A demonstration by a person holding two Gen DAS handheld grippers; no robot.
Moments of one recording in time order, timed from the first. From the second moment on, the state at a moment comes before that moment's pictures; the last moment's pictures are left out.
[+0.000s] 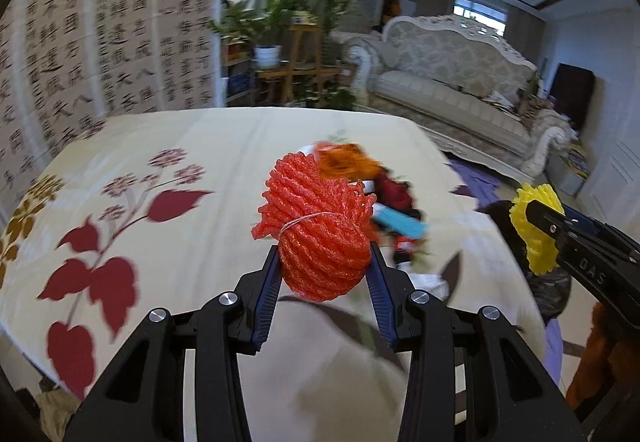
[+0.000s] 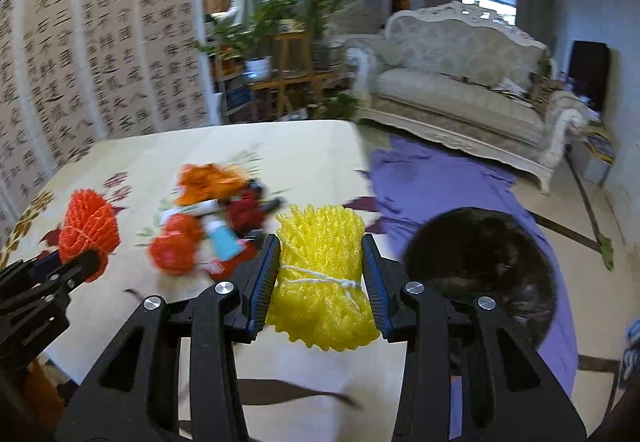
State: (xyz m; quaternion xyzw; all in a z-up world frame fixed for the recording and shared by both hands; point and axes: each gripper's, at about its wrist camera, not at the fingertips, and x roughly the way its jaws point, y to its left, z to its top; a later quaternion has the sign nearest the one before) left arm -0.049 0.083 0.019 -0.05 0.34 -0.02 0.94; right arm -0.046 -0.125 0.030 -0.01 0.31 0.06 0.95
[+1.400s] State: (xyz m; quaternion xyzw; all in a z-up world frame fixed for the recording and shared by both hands) left arm 0.071 -0.158 -0.016 0.08 0.35 -0.19 0.91; right arm 0.019 -0.334 -0.024 0.08 0.33 -0.11 0.93
